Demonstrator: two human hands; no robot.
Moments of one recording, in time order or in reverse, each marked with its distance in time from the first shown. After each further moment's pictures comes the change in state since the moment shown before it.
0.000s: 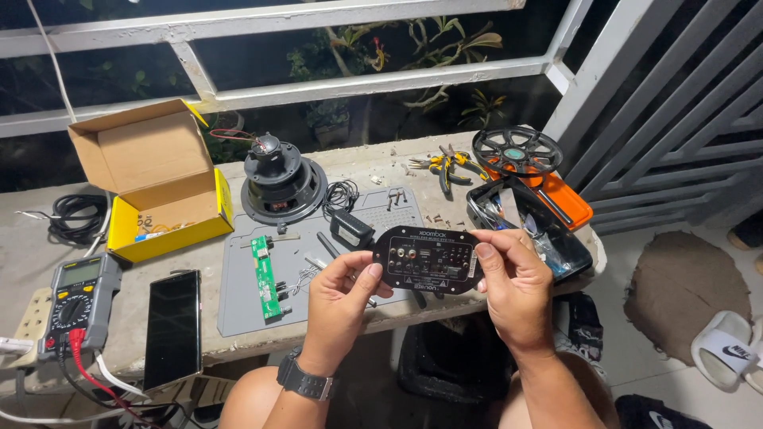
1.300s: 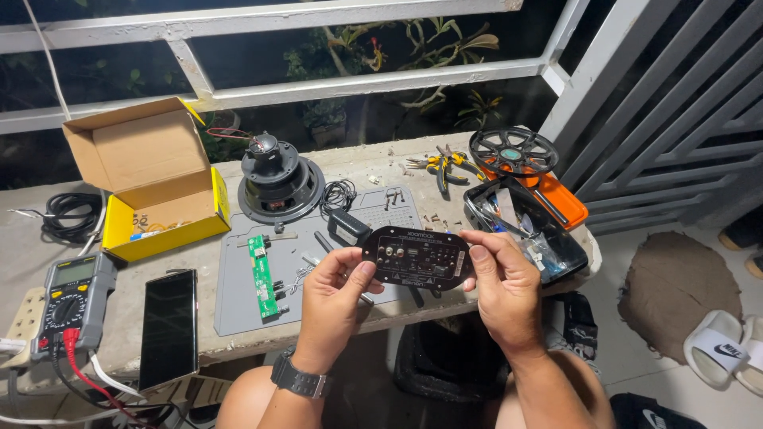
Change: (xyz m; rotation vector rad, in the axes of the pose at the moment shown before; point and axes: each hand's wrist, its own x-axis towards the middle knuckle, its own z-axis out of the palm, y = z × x) left_hand 0.005 -0.007 -0.007 -0.002 0.059 -0.027; right_hand -0.004 0.002 0.006 0.035 -0.046 -0.016
